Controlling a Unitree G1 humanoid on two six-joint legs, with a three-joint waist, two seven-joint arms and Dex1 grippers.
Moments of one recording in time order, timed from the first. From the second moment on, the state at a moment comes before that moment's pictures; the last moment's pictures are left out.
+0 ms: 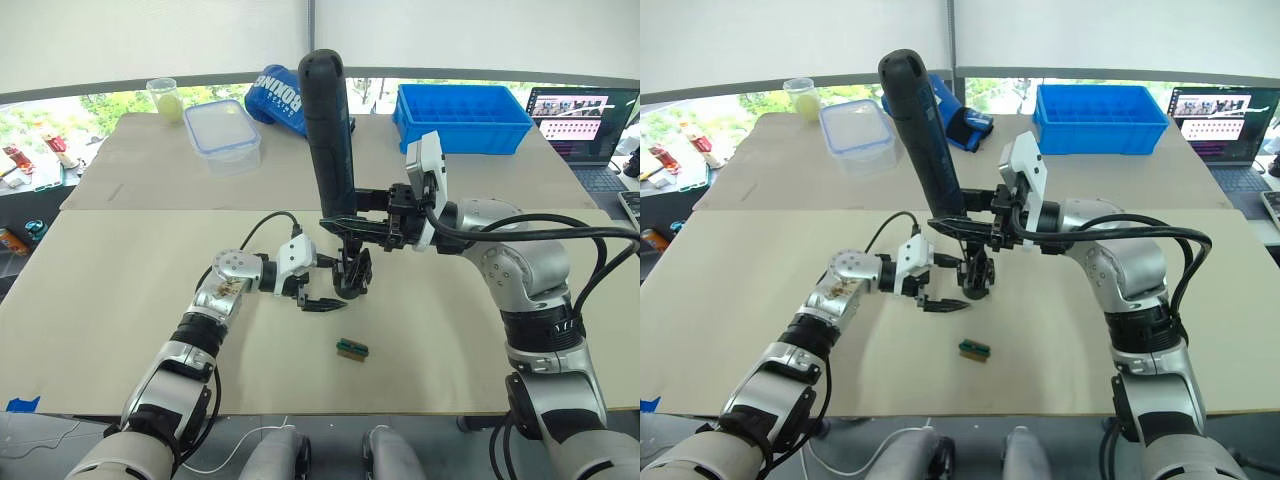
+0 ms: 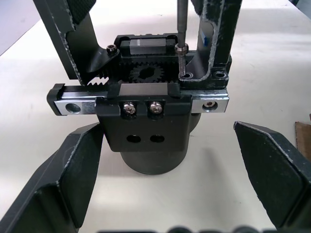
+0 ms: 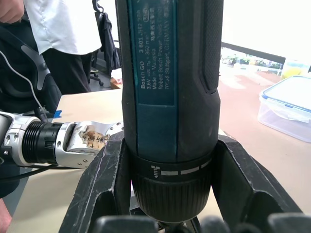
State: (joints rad) left arm -0.75 0.32 -0.23 0.61 -0.12 -0.09 -1.25; right arm -0.78 -0.48 0.08 -0.11 0.57 0.61 0.98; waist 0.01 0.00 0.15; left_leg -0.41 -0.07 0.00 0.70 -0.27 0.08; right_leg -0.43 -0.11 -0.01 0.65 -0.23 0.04
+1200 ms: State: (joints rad) left arm -0.75 0.32 -0.23 0.63 -0.12 -0.09 -1.25; right arm -0.75 -0.48 0.08 -0.11 0.53 0.53 1.04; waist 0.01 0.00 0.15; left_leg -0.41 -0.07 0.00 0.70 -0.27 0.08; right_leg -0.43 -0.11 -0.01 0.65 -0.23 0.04
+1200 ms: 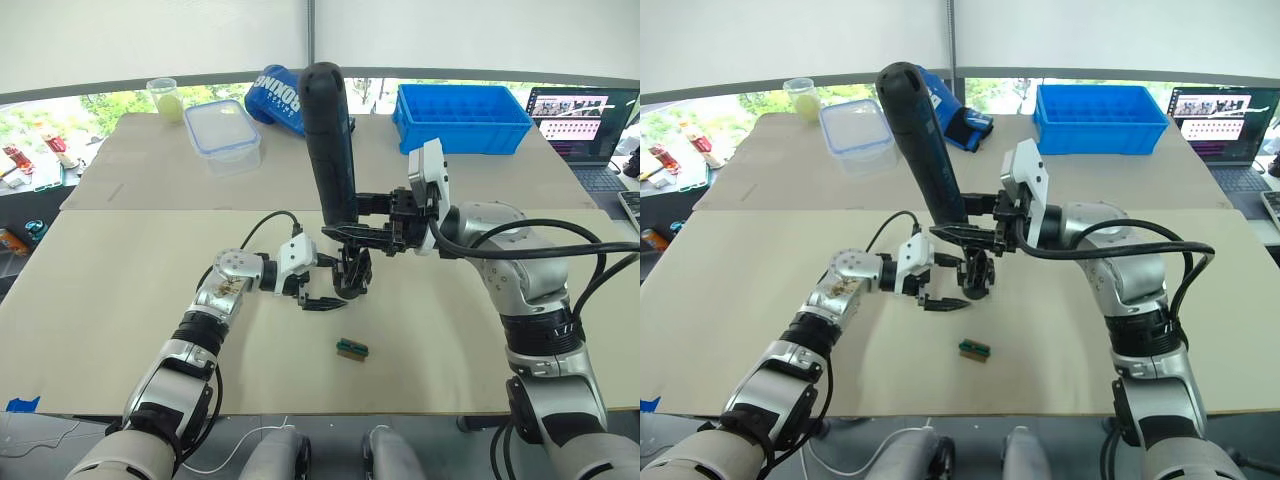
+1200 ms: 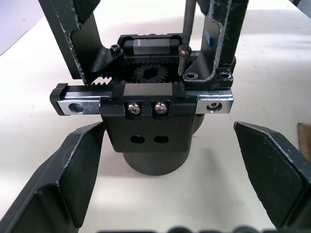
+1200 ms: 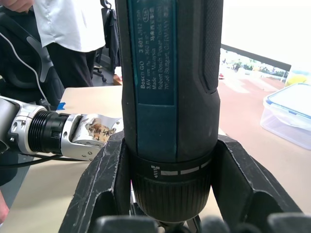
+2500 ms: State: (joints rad) left arm -0.75 0.31 -0.23 0.63 -0.12 -0.11 -1.24; right arm -0.77 -0.47 0.07 -0.15 0.57 0.58 1.00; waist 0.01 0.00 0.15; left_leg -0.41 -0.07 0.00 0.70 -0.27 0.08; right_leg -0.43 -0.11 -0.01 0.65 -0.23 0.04
